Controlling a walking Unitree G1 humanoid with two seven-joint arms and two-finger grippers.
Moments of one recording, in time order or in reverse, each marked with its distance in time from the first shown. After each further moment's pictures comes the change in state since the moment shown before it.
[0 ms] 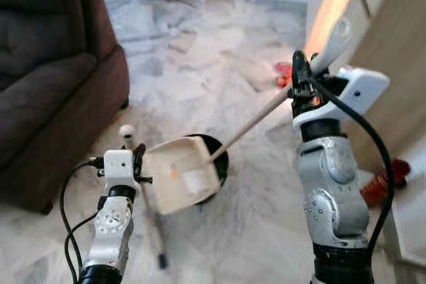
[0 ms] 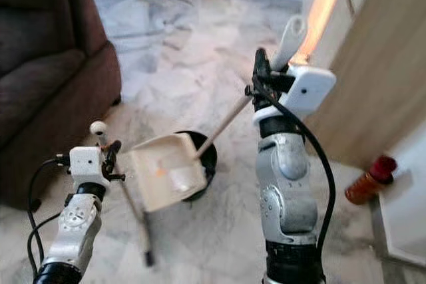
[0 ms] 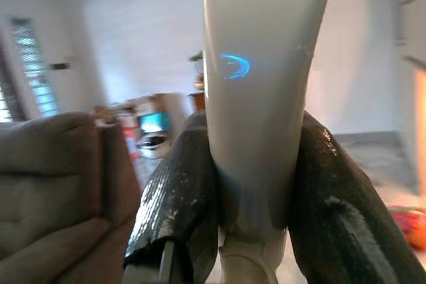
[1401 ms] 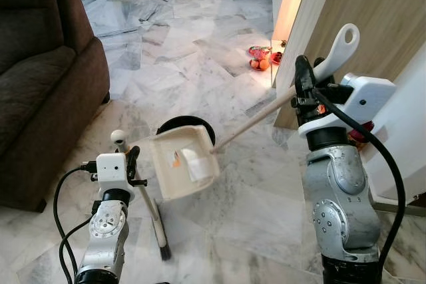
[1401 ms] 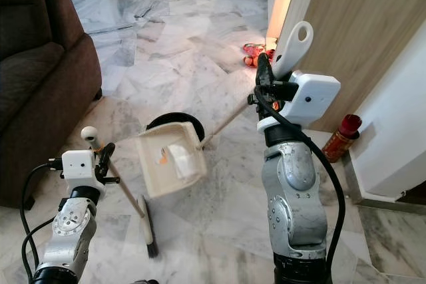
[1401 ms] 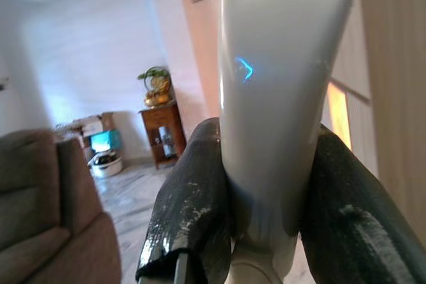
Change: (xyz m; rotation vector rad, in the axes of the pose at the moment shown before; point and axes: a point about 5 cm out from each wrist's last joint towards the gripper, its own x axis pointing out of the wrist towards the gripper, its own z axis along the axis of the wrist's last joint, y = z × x) left arm -0.002 -0.006 -0.001 -0.010 0.000 -0.021; right arm -0.012 -0.017 0.007 -0.048 0.003 -0.040
